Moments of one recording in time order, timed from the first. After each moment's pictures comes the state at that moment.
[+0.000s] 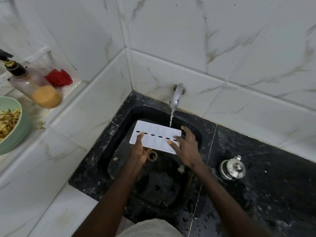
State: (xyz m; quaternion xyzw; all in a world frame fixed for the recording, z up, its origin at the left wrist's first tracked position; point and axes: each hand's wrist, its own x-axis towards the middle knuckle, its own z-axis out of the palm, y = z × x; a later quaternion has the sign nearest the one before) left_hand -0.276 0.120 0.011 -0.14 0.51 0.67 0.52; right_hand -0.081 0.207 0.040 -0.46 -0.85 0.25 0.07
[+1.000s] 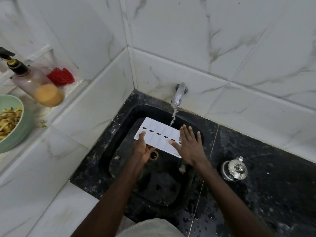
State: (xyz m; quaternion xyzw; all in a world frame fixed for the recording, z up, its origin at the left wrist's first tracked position) left_hand -0.271 0.126 0.027 -0.13 0.52 0.66 0.52; right_hand -0.084 0.220 0.042 -0.45 -0.87 0.18 -0.08
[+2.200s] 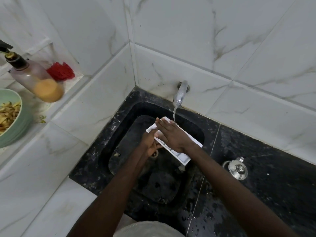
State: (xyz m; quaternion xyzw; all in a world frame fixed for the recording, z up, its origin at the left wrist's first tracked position) left_hand -0.264 0.150 0.032 -0.01 0.57 0.59 0.57; right_hand -0.146 0.240 0.059 -0.22 -0.95 0.20 -0.11
